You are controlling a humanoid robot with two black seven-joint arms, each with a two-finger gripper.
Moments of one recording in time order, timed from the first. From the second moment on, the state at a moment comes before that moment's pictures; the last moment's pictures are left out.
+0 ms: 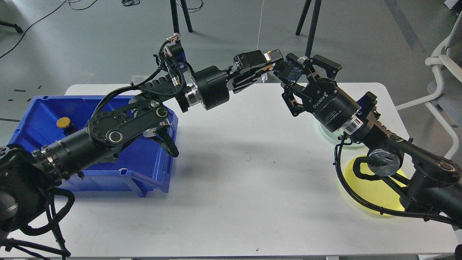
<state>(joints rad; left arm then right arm) -1.00 0.18 -0.39 -0.97 0.85 -0.29 -0.49 0.65 -0.43 0.61 1.17 -0.31 0.49 0.49</state>
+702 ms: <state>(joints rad) -0.97 0.18 -0.45 -0.97 0.81 -0.29 -0.49 0.52 -0.50 0.73 1.20 -0.30 0.49 0.49</state>
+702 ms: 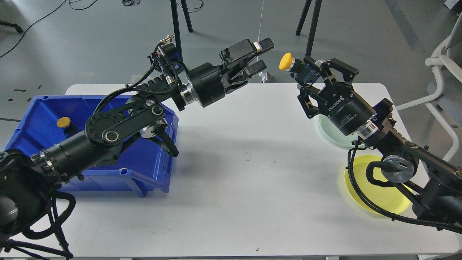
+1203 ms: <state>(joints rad) -0.96 0.18 -0.45 -0.97 0.81 -0.29 -0.49 0.08 -0.76 0.96 1.18 -0.41 0.40 0.49</state>
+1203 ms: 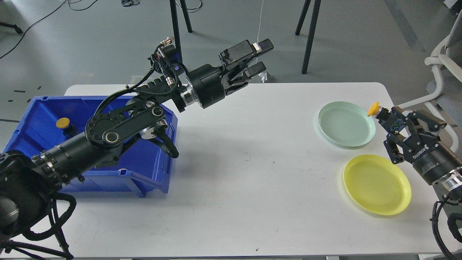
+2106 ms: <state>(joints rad) -0.96 0.18 -0.45 -0.97 0.79 -0.29 -0.49 -0.05 -0.73 0.88 1.04 -0.49 0.33 0.49</state>
